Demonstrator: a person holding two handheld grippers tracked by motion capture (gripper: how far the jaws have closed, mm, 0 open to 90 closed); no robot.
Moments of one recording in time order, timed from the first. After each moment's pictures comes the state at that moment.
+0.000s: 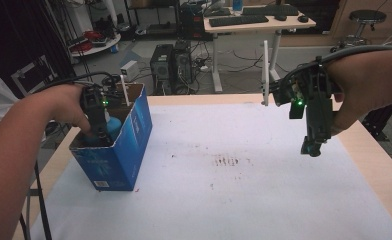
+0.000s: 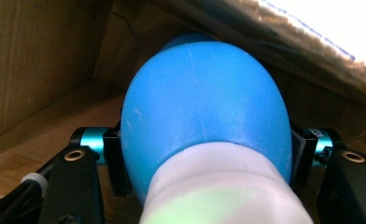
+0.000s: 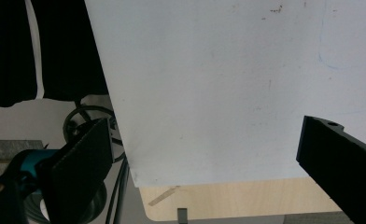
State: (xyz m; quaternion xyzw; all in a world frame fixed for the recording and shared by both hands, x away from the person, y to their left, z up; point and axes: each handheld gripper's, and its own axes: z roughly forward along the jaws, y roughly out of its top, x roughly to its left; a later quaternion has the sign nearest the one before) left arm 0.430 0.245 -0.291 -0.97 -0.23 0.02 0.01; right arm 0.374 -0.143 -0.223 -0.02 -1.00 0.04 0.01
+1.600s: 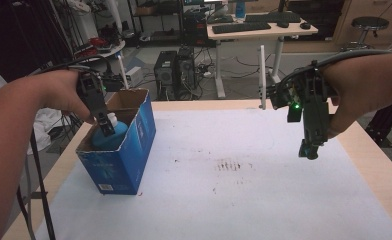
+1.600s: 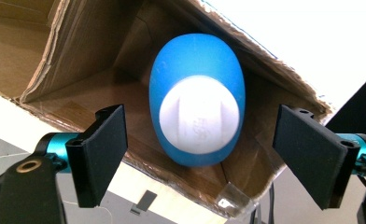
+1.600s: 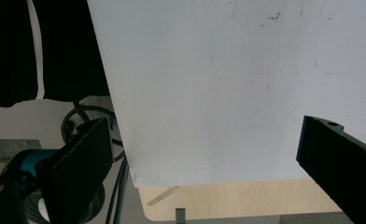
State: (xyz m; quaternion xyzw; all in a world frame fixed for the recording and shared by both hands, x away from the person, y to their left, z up) left arm 0.423 0.247 -0.237 -0.96 -0.29 0.00 -0.01; right arm 0.370 -0.136 -0.217 -0.02 -1.00 0.05 0.01
